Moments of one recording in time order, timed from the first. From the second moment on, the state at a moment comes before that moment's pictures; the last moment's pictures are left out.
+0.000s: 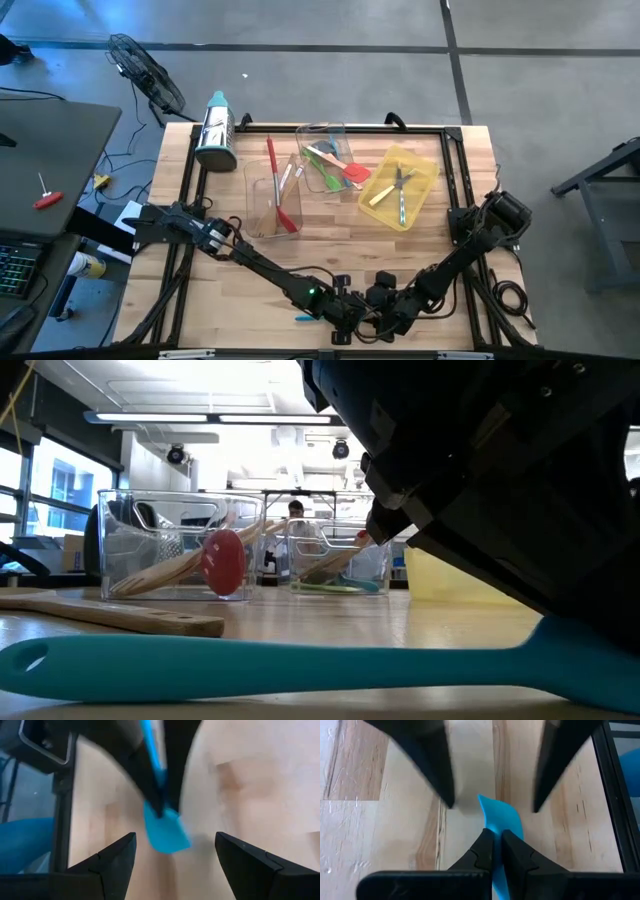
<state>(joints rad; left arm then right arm) -0.52 2.48 1.88 -0.43 -0.18 -0.47 0.77 1.86 0.92 0.05 0.32 0.89</state>
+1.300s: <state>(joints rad) -0.52 2.48 1.87 -0.41 -0.22 -0.45 0.74 1.91 0.92 0.13 0.25 0.76</state>
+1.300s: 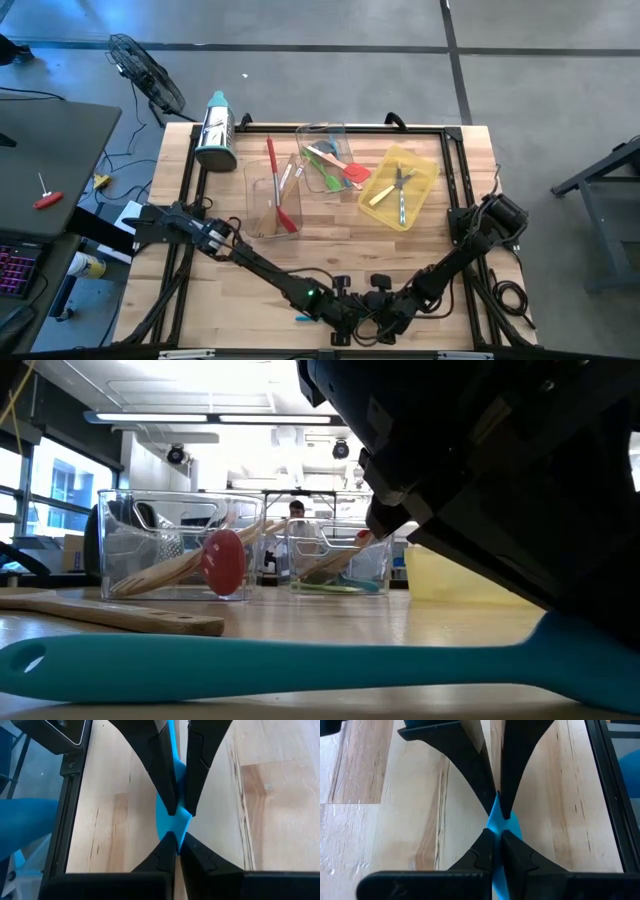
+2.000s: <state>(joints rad) -0.52 2.41 1.87 -0.41 -0.21 -0.47 0.76 1.90 0.92 0.13 0.23 0.74</state>
